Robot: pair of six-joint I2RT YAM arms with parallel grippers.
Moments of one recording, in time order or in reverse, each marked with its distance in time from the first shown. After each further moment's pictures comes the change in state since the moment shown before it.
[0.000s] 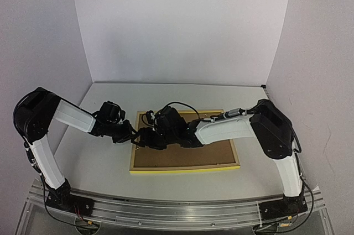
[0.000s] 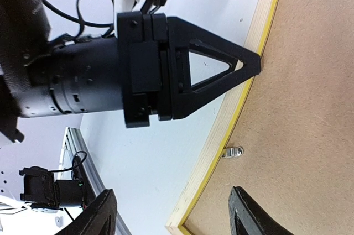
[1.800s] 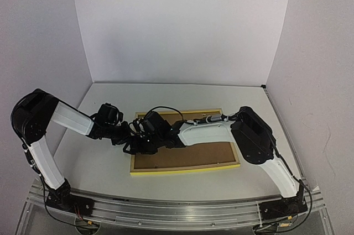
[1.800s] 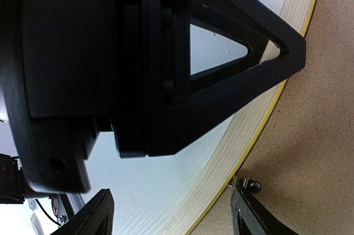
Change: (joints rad) left arm 0.000 -0.026 -0.053 0.045 0.001 -0.053; right arm 0.036 0.215 0.304 -0.235 -0.043 -0.114
